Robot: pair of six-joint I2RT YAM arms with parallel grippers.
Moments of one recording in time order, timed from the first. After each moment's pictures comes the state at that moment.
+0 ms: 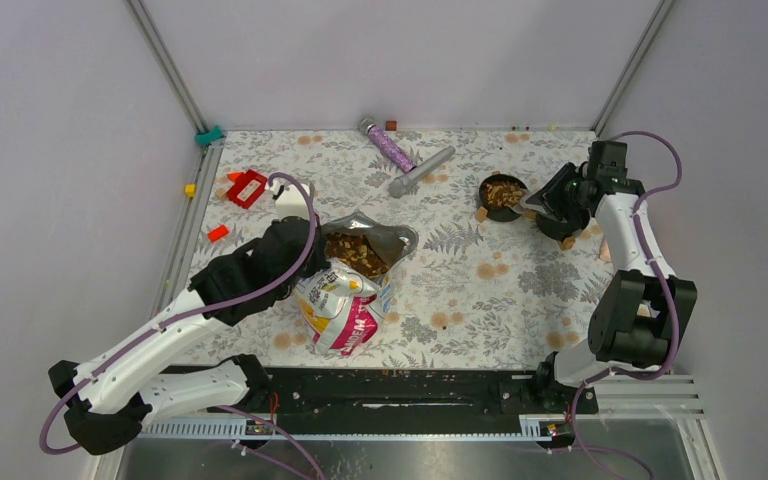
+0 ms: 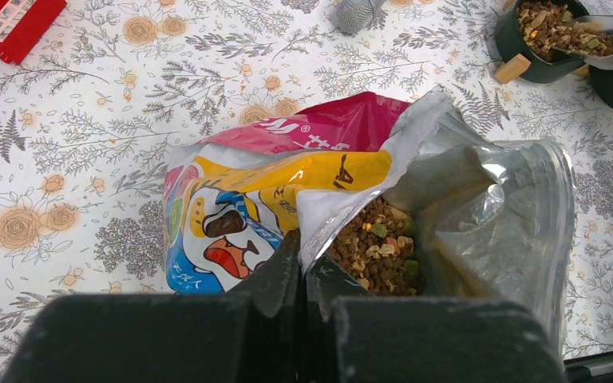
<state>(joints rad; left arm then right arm) -0.91 0.94 1.10 -0.76 -0.59 -0.57 -0.19 1.52 1.23 -0.62 -0.36 0.60</state>
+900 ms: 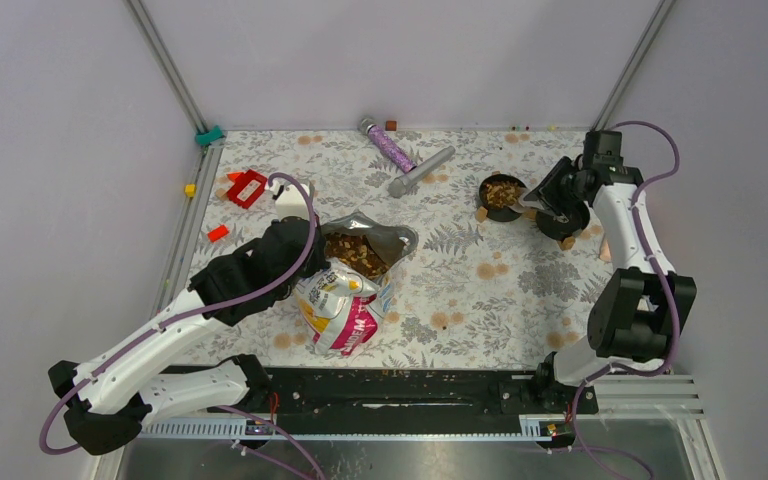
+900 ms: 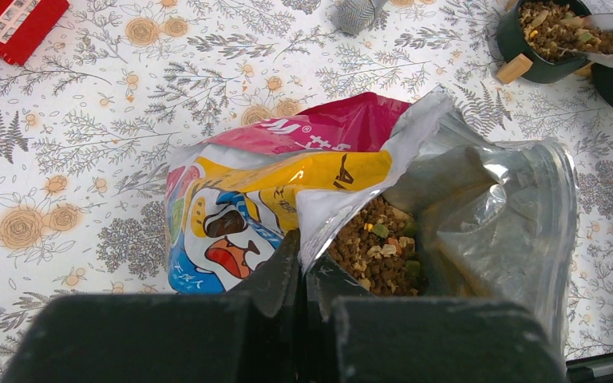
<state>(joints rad) -0.91 0.94 1.10 -0.76 -0.59 -0.57 -0.16 1.54 1.33 -0.75 -0.30 0.59</state>
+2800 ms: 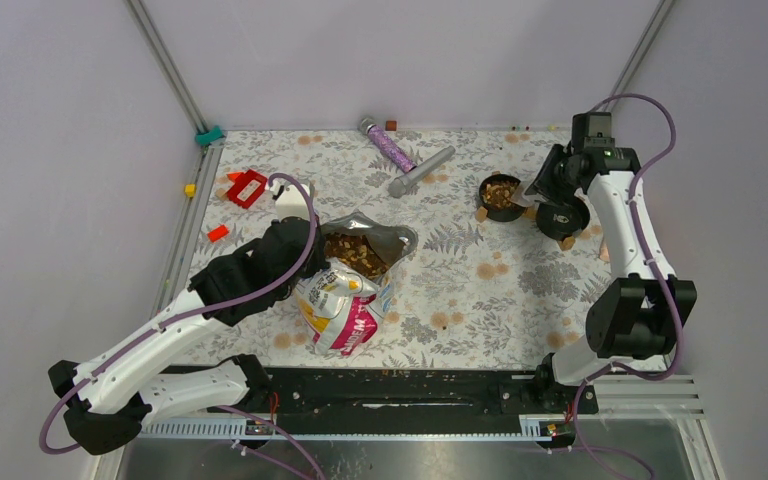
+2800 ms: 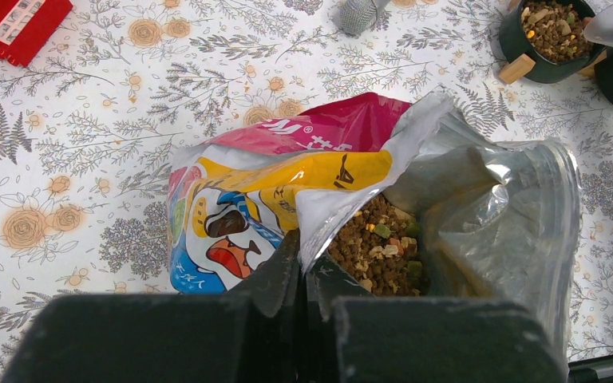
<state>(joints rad) -0.91 0.94 1.10 -0.76 -0.60 -0.57 -0.05 1.56 1.52 -0.93 -0.12 0.49</state>
